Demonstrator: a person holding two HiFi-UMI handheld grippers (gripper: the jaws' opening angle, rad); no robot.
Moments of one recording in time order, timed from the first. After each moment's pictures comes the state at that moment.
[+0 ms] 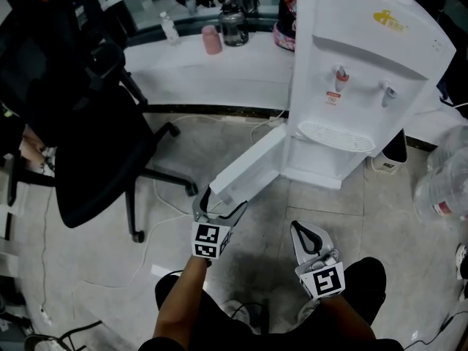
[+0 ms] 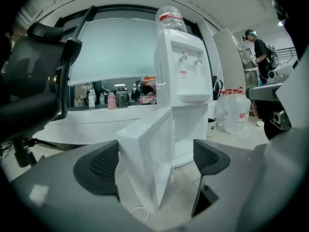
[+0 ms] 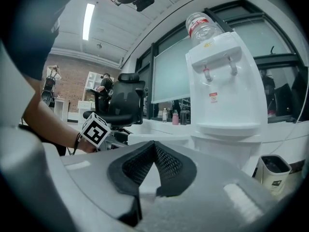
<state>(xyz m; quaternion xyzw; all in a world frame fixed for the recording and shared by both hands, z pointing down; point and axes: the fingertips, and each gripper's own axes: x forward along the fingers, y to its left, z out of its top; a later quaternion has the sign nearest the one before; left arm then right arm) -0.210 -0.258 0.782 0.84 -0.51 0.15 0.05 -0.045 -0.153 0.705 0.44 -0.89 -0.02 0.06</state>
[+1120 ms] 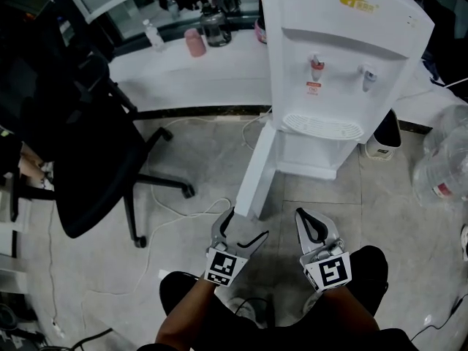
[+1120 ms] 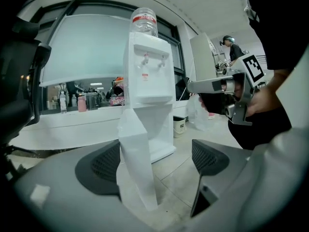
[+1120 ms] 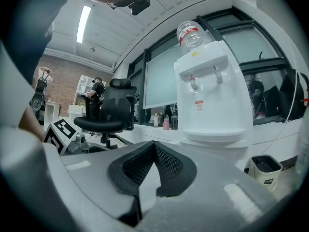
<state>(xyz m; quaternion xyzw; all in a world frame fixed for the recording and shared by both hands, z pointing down) -0.121 -0.169 0.781 0.91 -0.39 0.16 0.02 -0.013 -0.159 0.686 0.49 -0.87 -0.01 0.03</state>
